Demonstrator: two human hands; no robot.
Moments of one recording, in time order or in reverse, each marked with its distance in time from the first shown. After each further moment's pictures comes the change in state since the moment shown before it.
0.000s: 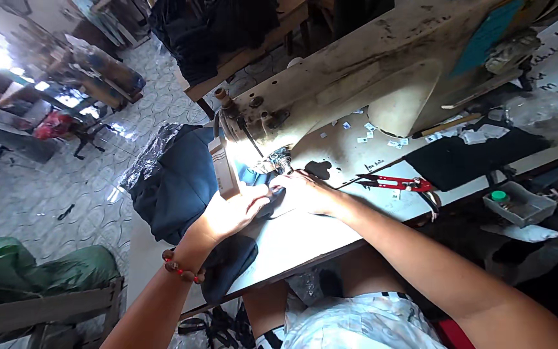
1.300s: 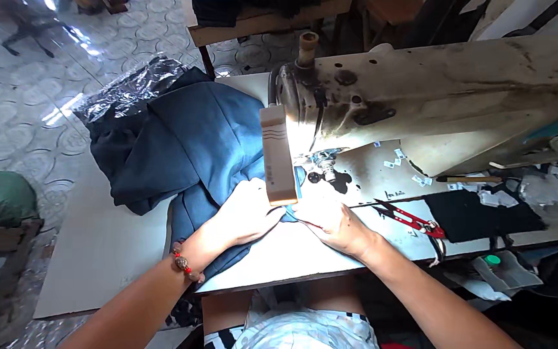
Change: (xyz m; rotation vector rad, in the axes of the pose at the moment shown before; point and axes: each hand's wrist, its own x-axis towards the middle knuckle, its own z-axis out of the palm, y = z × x) left_hand -0.013 -0.006 0.084 -0.138 0.089 -0.100; right_hand -0.040 -0.001 0.004 -0.154 0.071 -0.237
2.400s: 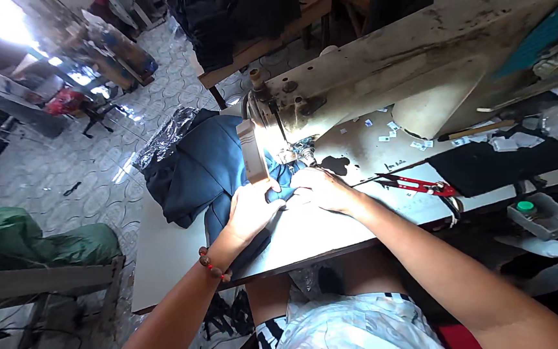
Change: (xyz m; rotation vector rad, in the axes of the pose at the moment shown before) left_hand -0.002 0.042 -0.046 -0.034 0.115 -0.437; right_hand 0.037 0.008 0.005 0.185 0.011 0.159
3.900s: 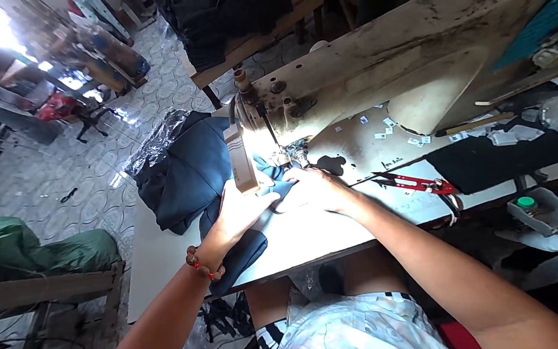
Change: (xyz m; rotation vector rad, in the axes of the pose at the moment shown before) left_hand 0.010 -0.010 -0.006 -0.250 0.102 0.015; right_hand -0.001 0.000 -0.002 0.083 0.000 0.168
